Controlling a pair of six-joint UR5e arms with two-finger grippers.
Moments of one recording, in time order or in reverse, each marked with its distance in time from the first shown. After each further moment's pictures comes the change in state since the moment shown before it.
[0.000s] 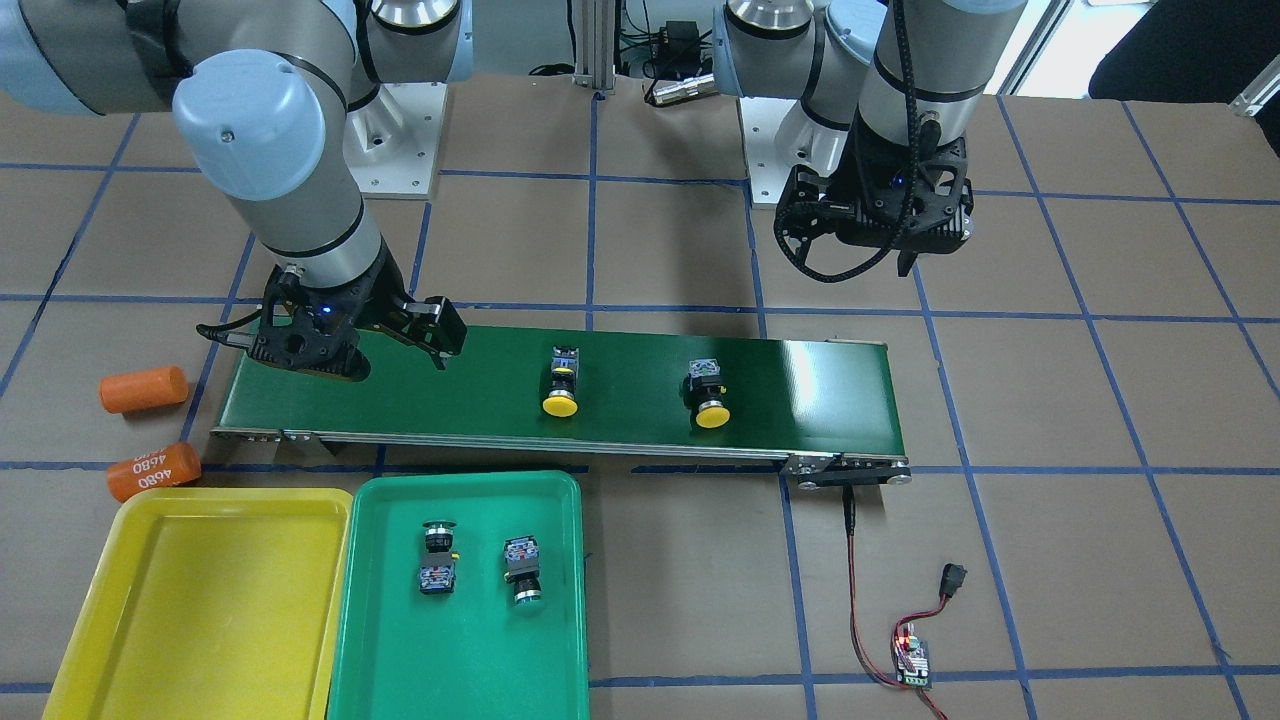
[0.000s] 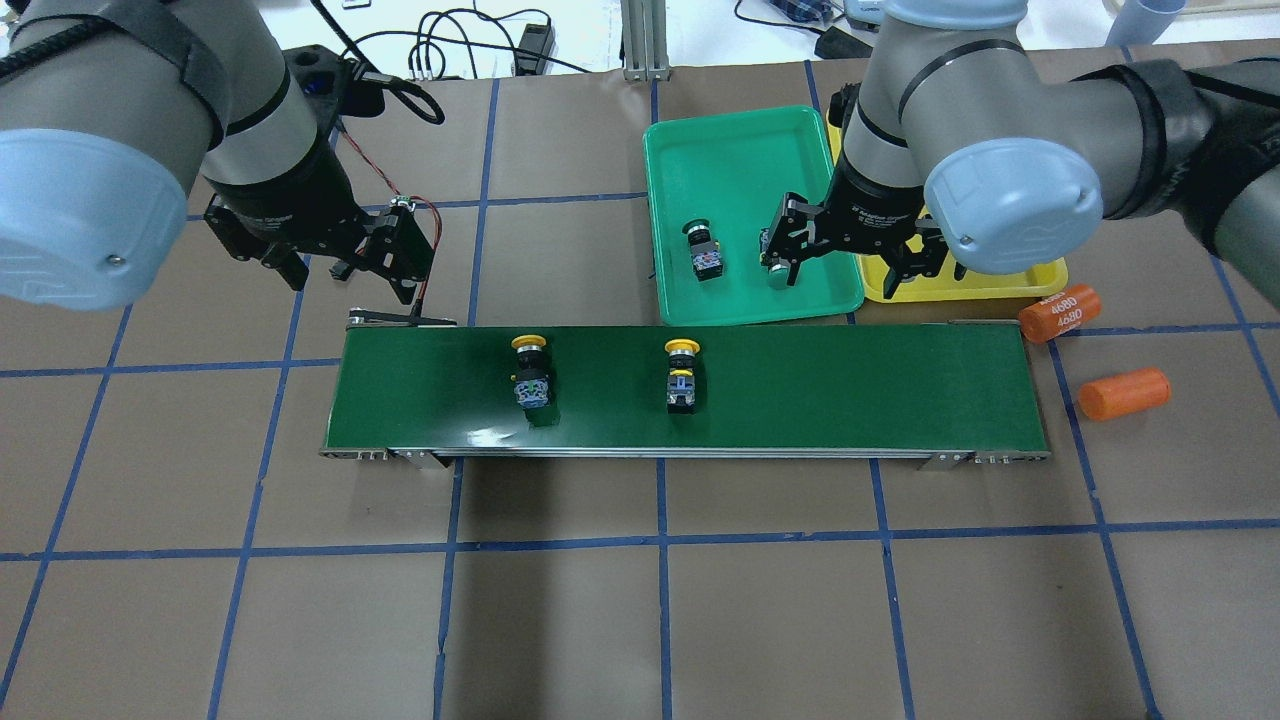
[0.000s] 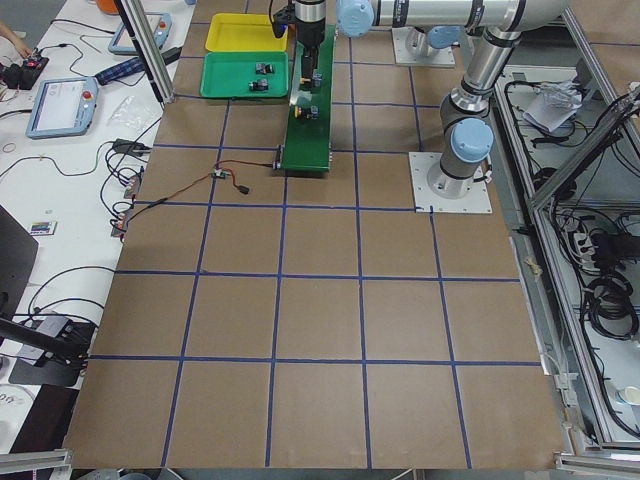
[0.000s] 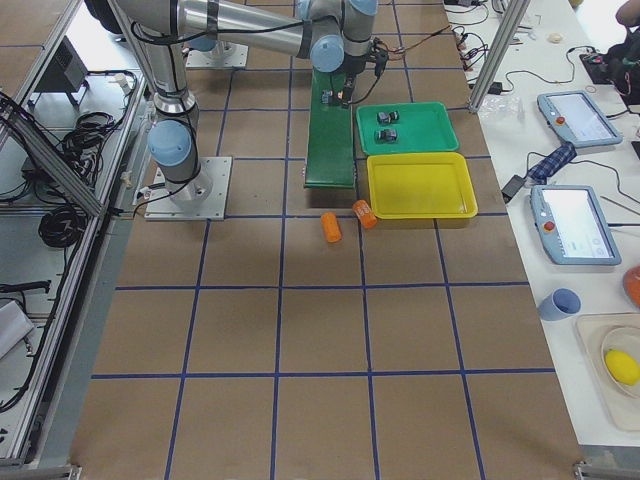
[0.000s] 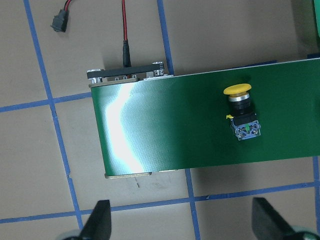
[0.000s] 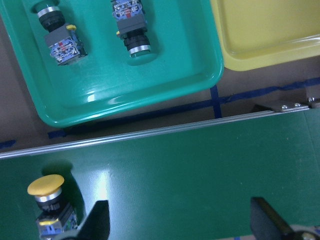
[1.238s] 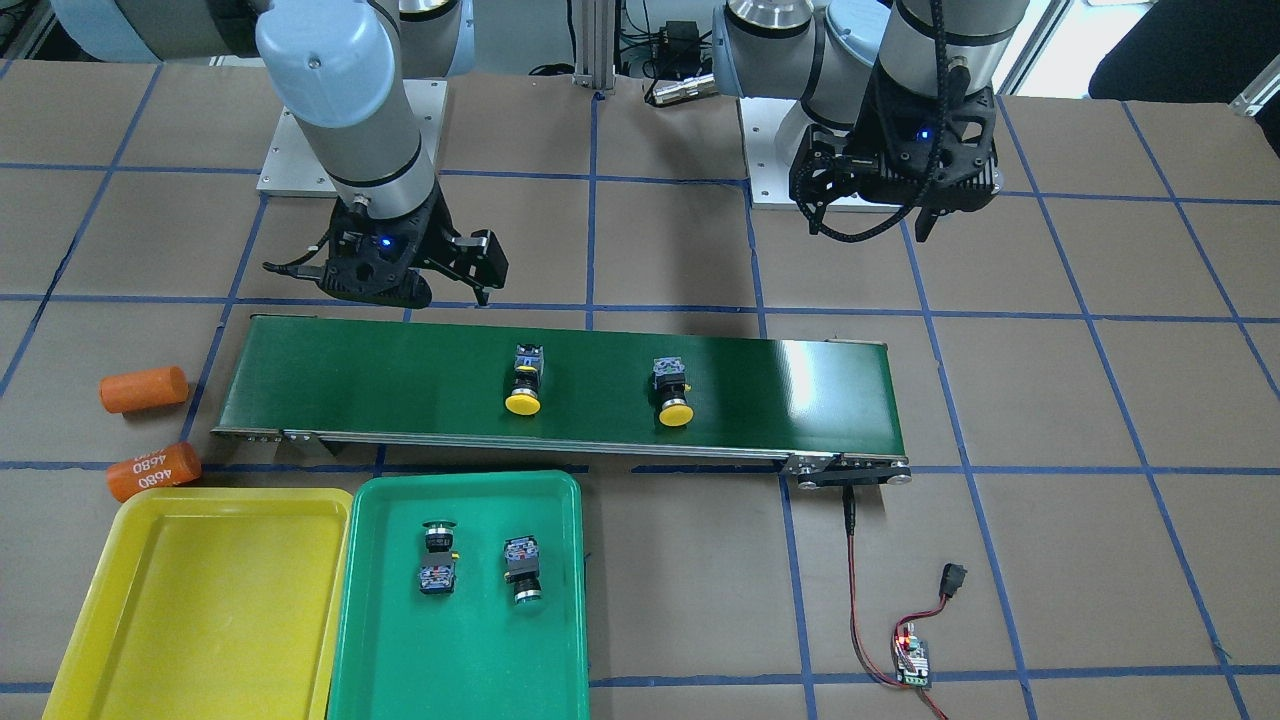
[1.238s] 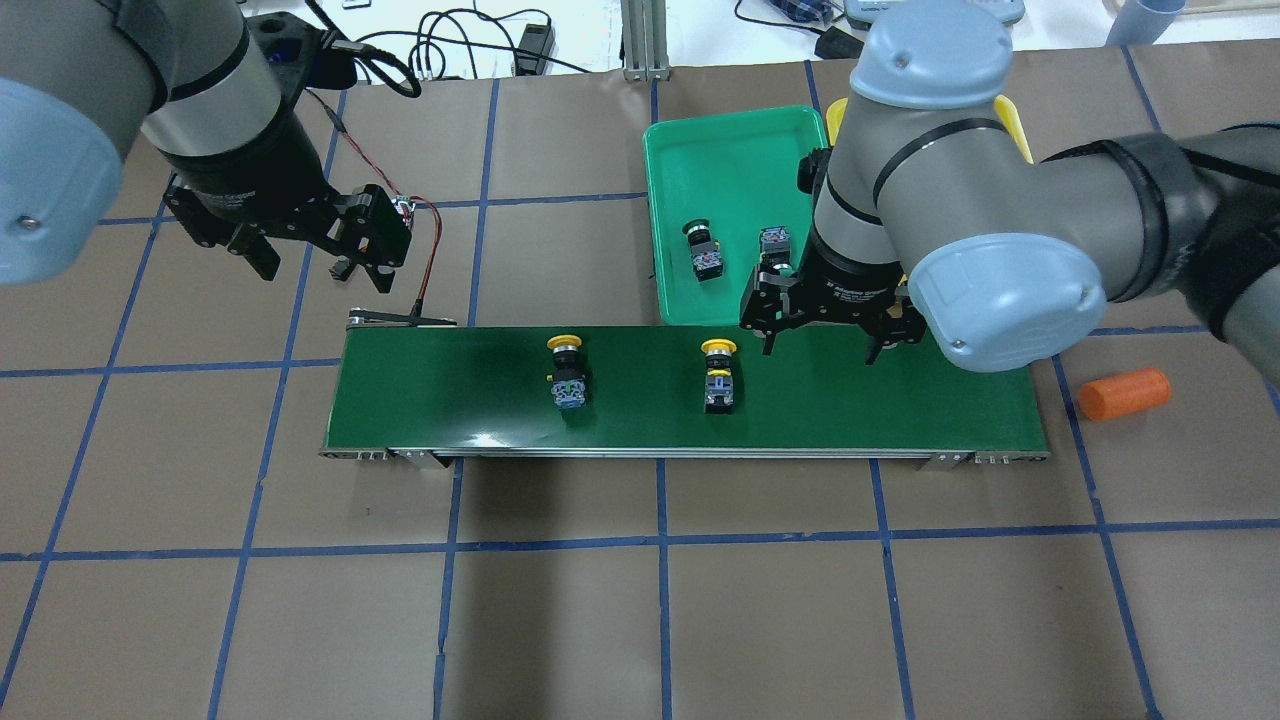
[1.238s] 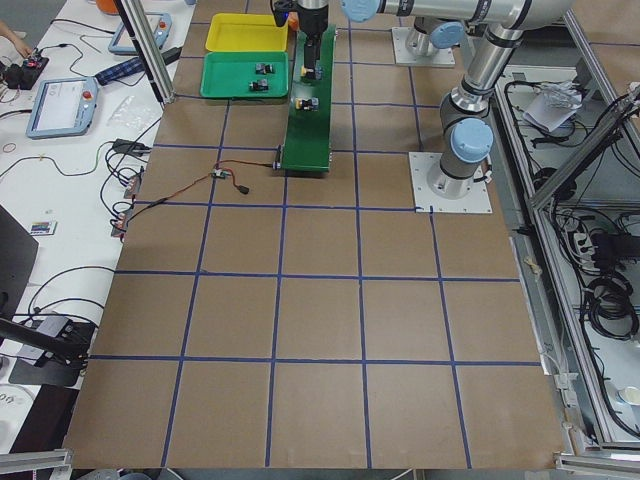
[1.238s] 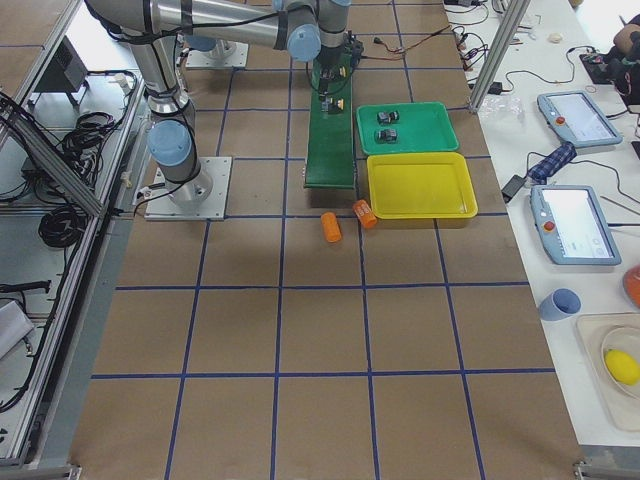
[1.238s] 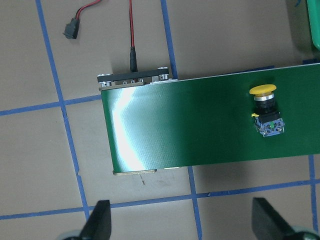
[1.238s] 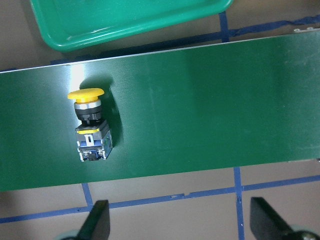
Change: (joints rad) left arm 0.007 0.025 0.069 -0.108 0.005 -0.040; right arm 0.086 -0.076 0.113 -0.013 0.008 0.019
